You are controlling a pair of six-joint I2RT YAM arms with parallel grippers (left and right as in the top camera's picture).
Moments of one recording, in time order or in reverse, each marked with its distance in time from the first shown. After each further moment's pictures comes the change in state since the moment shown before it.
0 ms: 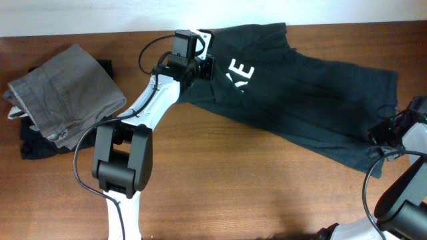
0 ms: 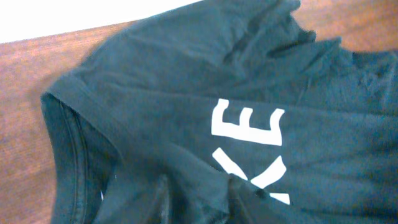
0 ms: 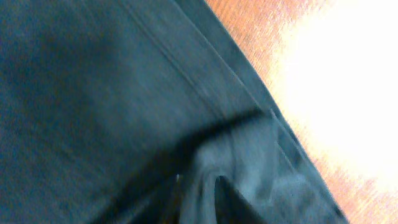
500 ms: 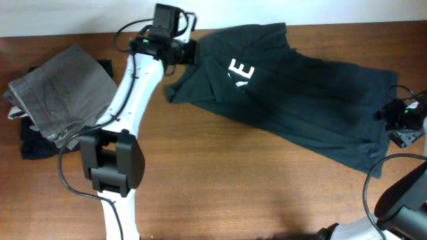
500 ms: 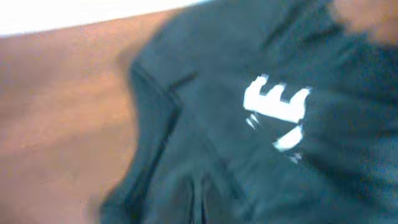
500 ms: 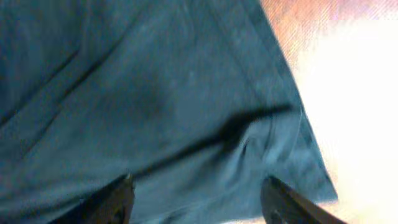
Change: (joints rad) left arm 0.081 -0.006 0.340 -0.570 -0.052 0.019; right arm 0.000 0.006 0.317 -0.370 -0.127 -0.153
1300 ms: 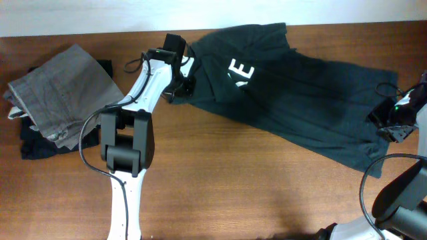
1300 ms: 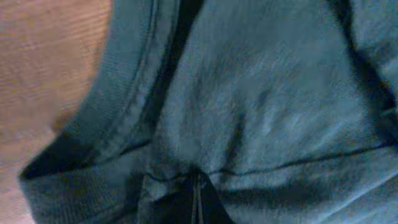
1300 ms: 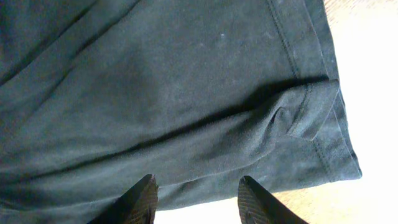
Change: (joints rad) left arm 0.009 0.249 0.000 -0.195 -0.043 0.071; right arm 0.066 0.000 0.019 -0.075 -0.022 -0.021
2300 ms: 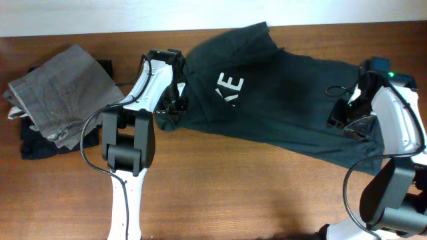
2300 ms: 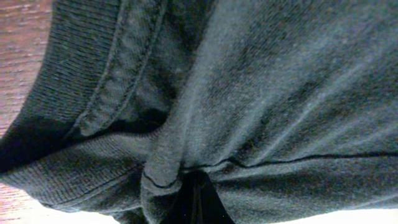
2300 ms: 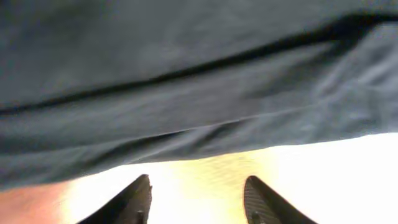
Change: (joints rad) left arm 0.000 0.016 0.007 -0.409 -0.077 -0.134; right arm 0.309 0.000 0.000 -0.164 0.159 -0.017
